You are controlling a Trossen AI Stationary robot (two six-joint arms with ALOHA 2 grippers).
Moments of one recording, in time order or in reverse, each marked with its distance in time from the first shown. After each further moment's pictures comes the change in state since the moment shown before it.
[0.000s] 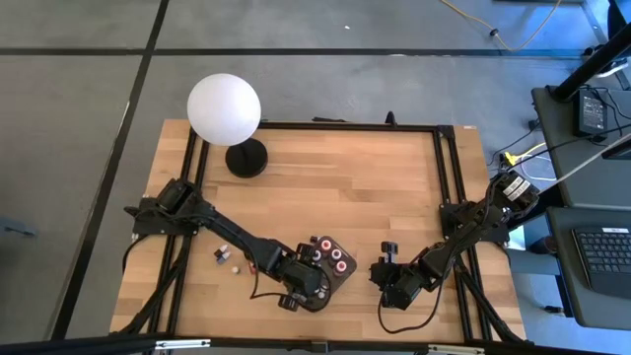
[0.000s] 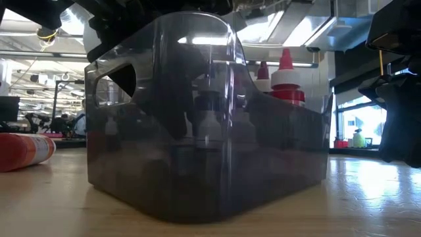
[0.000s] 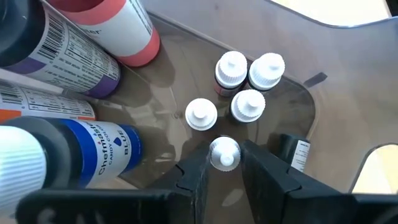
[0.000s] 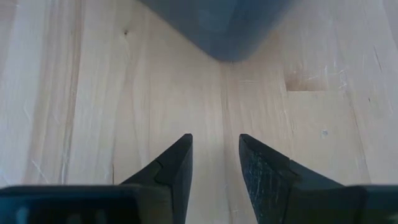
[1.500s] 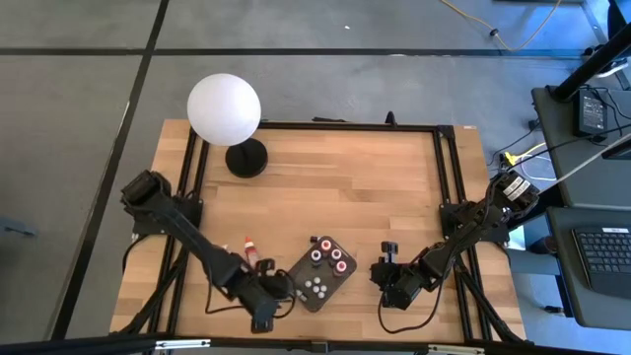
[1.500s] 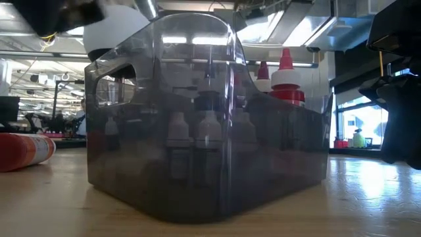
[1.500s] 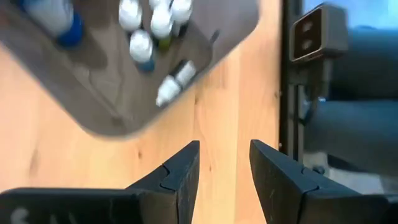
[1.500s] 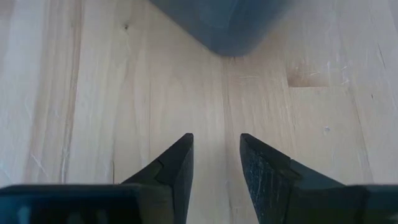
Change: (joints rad) left arm -0.224 -0.230 -0.093 -0.104 -0.059 -0.603; right arm -0.001 0.000 0.000 -0.008 -0.008 0.000
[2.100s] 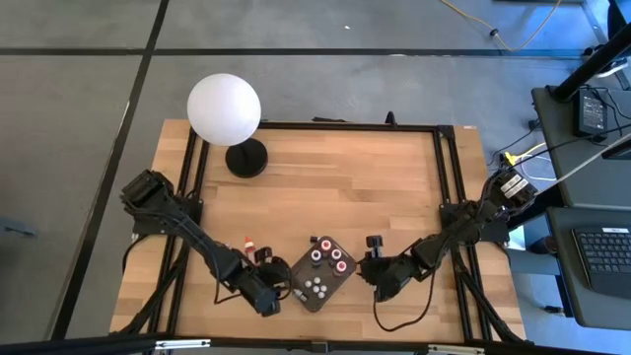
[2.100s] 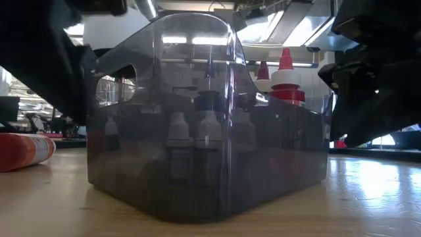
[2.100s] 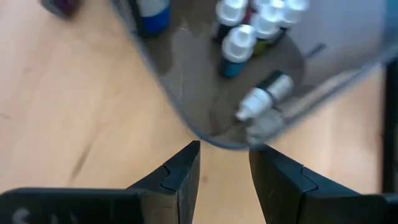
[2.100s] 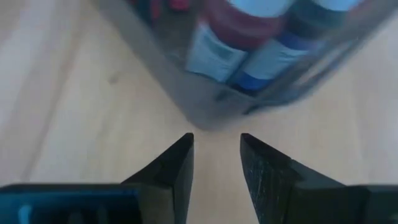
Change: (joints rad) left arm 0.013 0.001 -0.240 0.238 -0.213 -0.104; right arm -0.110 0.000 0.000 0.159 0.010 -0.357
